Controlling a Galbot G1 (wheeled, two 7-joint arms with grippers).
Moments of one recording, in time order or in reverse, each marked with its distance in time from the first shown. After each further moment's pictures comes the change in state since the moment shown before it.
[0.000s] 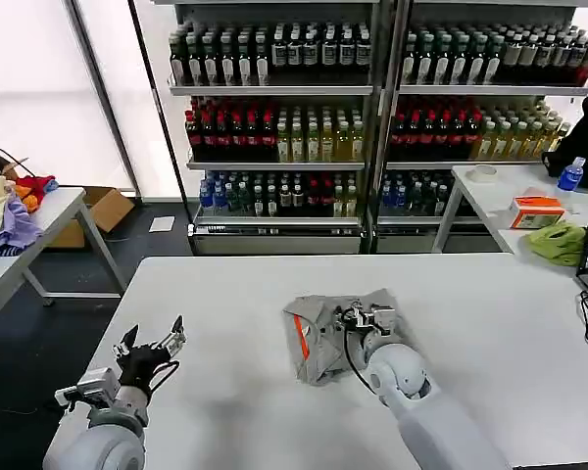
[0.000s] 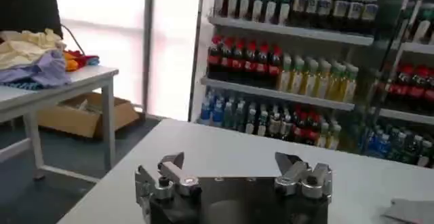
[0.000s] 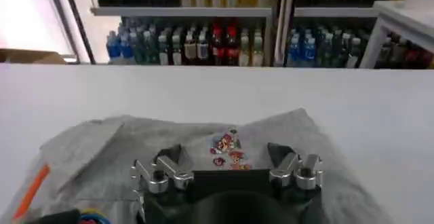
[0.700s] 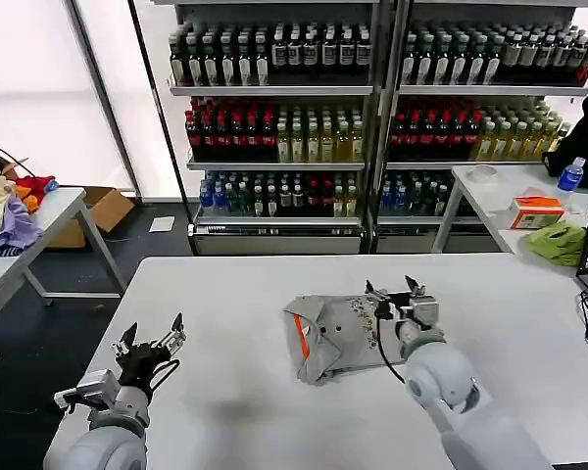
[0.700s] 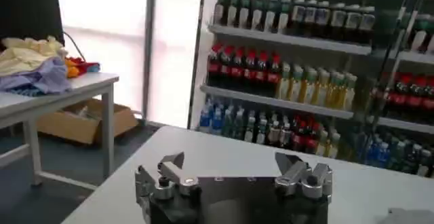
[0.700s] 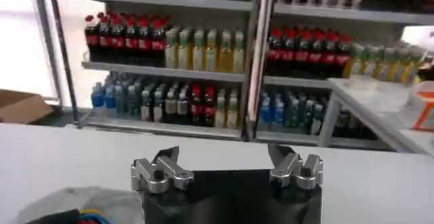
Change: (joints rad) left arm 0.007 -0.013 0.003 -0.013 0.026 -0.032 0.006; right arm -0.126 -0.139 0.163 0.304 -0.076 0.007 -0.005
